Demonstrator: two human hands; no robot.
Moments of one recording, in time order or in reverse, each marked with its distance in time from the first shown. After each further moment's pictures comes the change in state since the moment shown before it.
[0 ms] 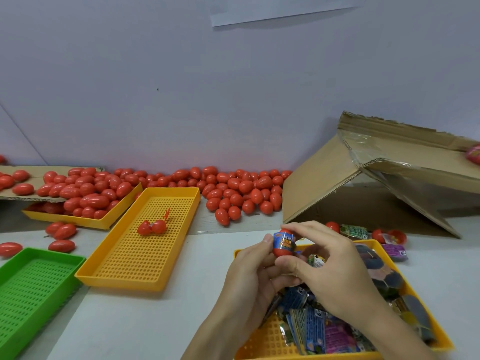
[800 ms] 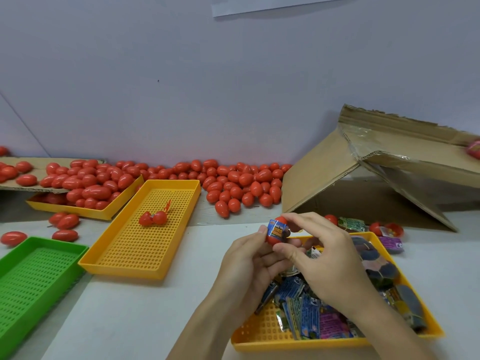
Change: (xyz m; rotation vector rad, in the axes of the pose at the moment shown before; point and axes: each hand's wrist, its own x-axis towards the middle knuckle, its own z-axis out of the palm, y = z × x) left_hand 0.000 0.004 -0.001 -0.062 0.024 -0.028; right_hand -0.001 -0.001 0.002 -0.058 0.046 -0.058
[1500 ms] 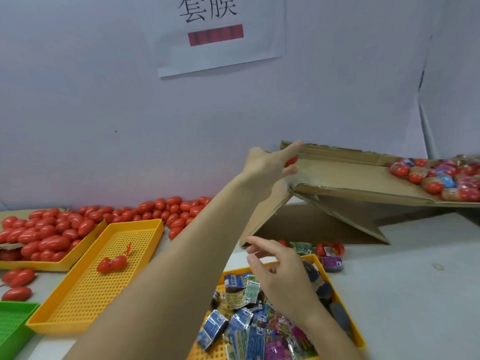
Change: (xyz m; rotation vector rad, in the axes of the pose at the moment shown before) left_hand 0.115 0.070 0.186 0.636 0.015 0.123; right_hand 0.004 0.026 -0.020 0.229 0.009 0.254
